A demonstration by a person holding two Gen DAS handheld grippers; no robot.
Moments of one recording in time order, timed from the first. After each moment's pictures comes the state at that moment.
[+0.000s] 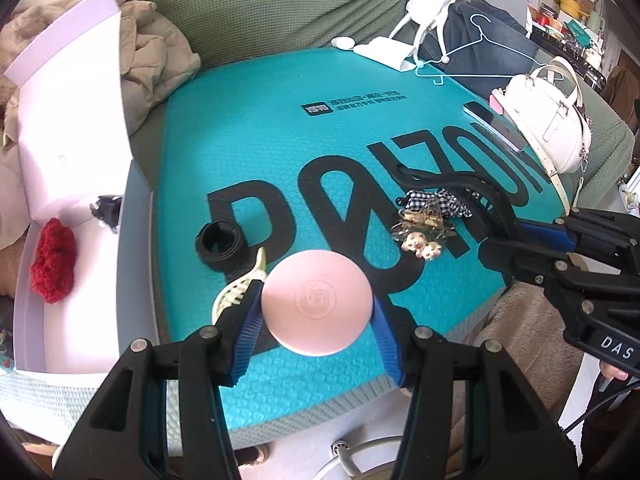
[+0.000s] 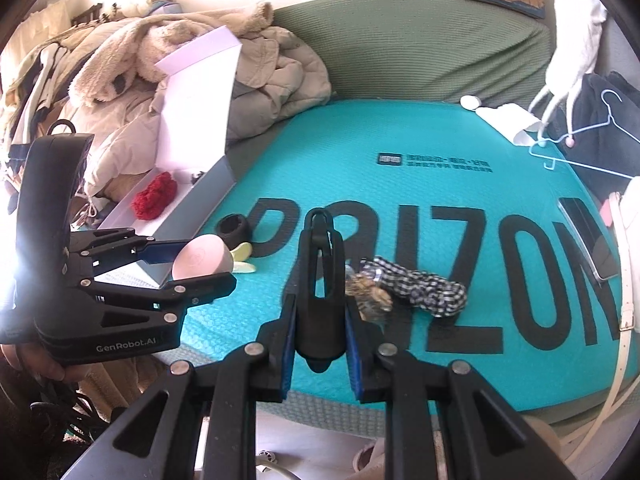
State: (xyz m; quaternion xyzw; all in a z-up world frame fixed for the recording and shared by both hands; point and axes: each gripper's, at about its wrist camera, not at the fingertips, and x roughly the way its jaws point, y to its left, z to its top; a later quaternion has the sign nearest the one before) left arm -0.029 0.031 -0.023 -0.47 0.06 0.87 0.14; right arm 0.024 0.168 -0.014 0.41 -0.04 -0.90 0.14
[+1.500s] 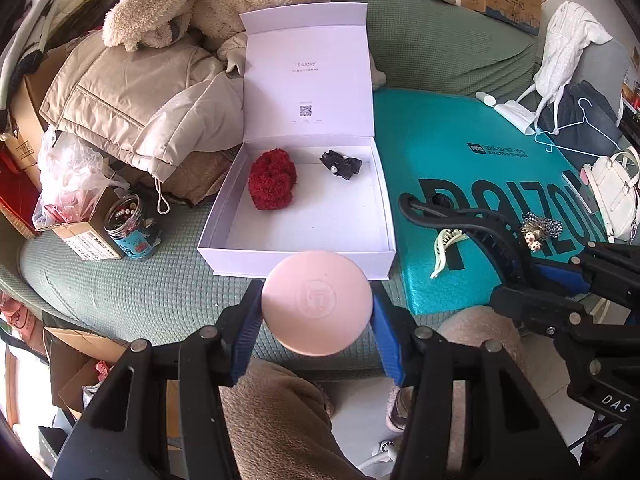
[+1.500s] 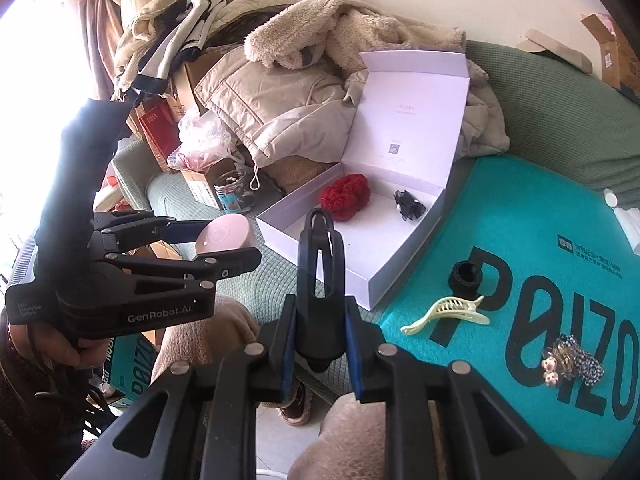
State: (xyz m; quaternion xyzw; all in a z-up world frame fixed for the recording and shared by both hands) left arm 0.106 -0.176 0.064 -0.43 0.00 0.90 -0.07; right arm 0.071 -0.028 0.048 0.37 0.04 -0.87 0.33
